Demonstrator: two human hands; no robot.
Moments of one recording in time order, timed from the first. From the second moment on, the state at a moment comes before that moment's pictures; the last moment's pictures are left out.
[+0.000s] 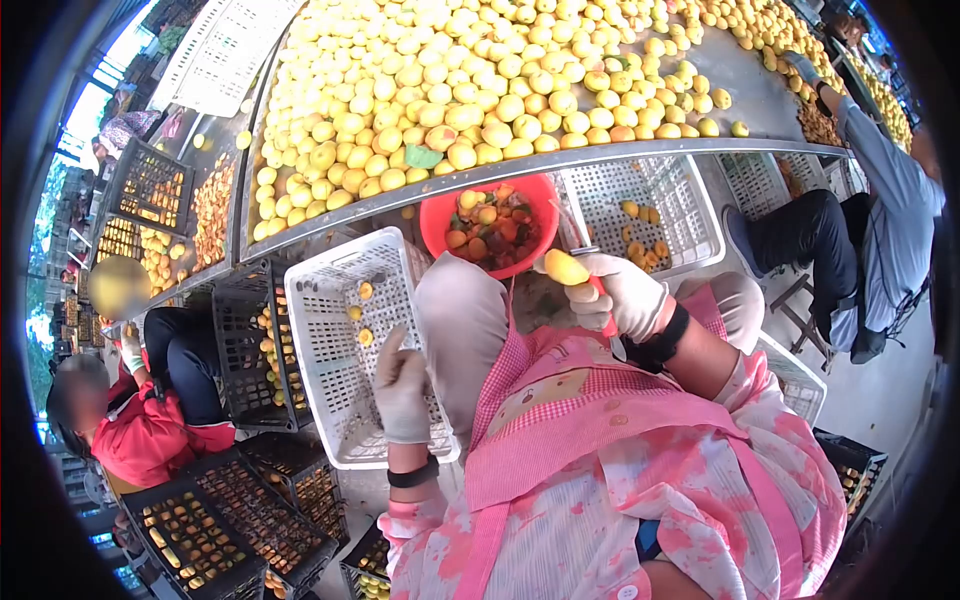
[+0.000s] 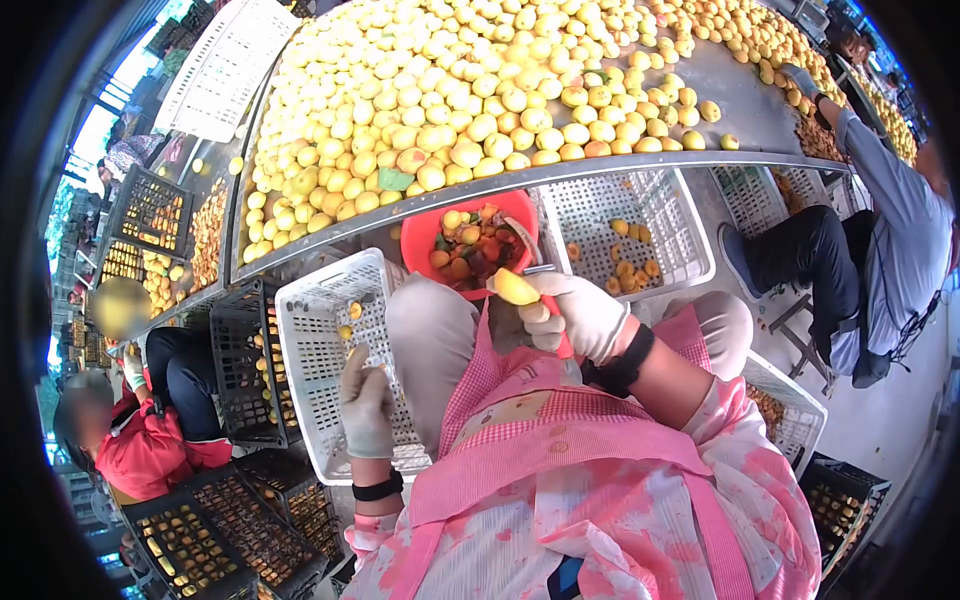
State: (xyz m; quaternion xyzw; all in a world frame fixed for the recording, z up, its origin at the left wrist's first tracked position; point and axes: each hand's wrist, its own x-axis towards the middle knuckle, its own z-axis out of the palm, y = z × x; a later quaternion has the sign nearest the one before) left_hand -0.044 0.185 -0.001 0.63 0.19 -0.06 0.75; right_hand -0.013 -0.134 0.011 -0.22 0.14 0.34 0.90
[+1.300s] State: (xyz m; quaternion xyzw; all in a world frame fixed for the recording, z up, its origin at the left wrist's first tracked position) left_hand -0.051 0.237 -0.069 0.44 0.33 -0.05 0.83; right_hand -0.028 -0.128 0.018 -0.43 0.22 0.32 0.81
